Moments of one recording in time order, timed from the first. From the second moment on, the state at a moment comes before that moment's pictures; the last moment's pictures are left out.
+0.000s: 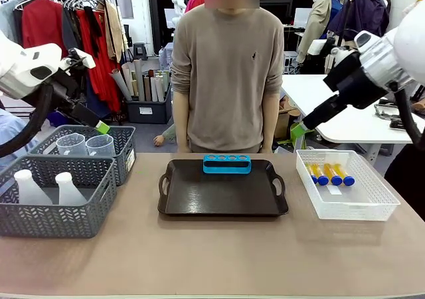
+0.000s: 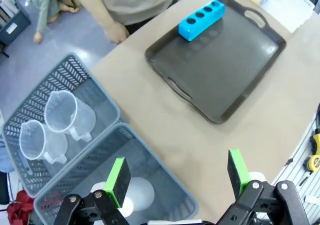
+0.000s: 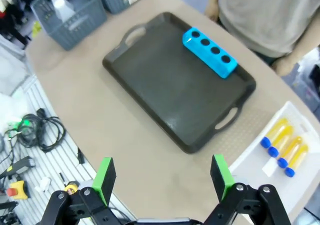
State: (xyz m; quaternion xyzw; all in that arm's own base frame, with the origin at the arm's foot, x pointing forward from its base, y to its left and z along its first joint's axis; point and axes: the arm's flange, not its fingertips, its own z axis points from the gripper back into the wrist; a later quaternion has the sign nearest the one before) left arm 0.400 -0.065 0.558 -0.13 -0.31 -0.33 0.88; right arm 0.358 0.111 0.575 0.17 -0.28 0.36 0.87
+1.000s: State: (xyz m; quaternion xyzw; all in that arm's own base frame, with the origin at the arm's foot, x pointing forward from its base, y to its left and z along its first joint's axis) left arm 0.402 -0.045 0.601 -0.13 -0.32 -0.35 0.87; right arm 0.349 0.114 0.616 0.16 -0.29 0.38 0.86
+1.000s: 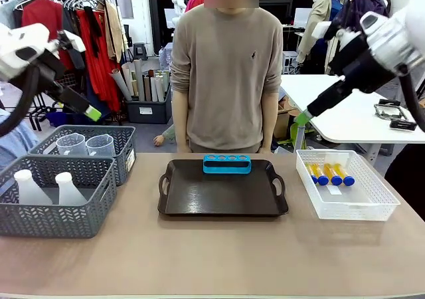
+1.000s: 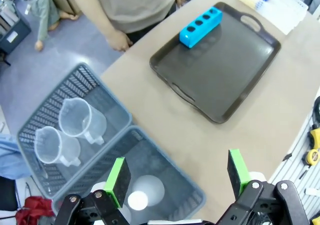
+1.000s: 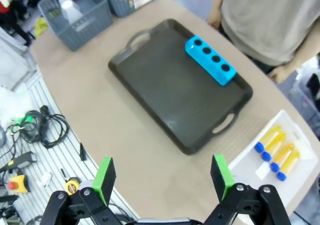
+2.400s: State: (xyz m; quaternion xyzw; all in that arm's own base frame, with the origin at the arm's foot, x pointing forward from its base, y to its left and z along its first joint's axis) left arm 0.421 -0.009 0.687 -0.14 -0.39 -0.39 0.82; right arm 0.375 0.032 0.722 0.19 -0.33 0.37 0.84
